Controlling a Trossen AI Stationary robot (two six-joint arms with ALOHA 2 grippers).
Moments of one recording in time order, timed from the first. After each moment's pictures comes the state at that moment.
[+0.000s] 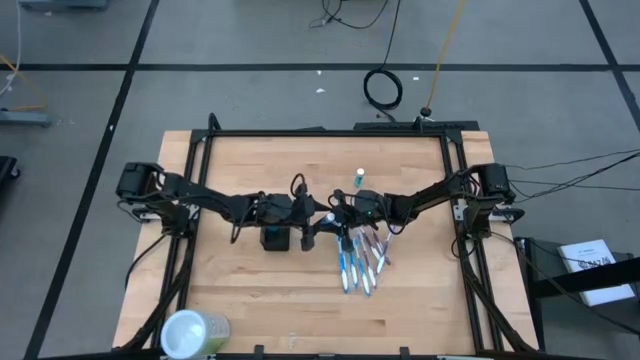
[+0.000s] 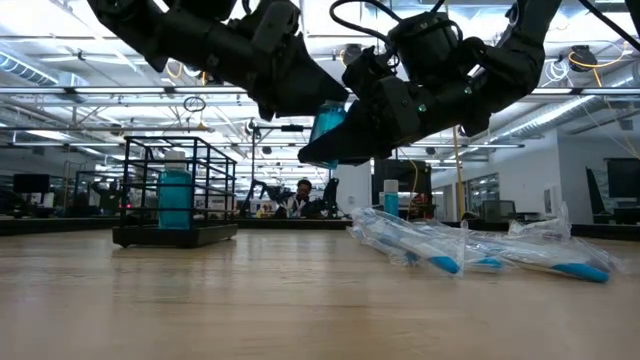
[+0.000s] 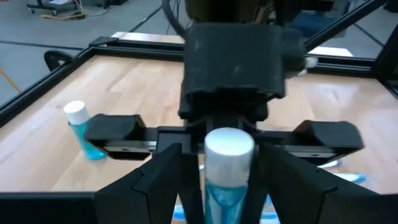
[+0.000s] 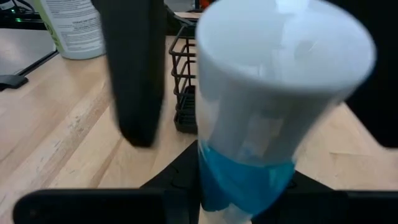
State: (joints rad) left arm -0.07 1.61 0.81 0.49 -0.16 -0.08; right arm -0.03 1.82 0.76 0.75 -0.18 -0.04
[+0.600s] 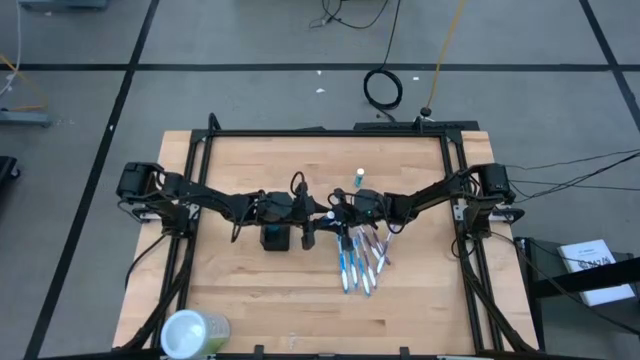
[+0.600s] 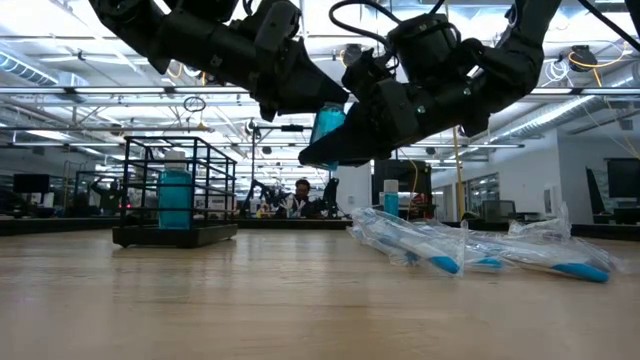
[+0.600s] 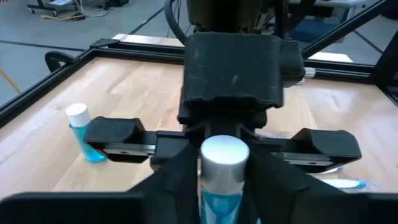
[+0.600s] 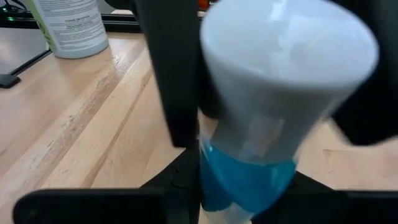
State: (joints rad) left arm -0.05 1.61 0.81 0.51 -0.15 -0.09; right arm -0.03 1.82 0.76 0.75 -0.17 -0.04
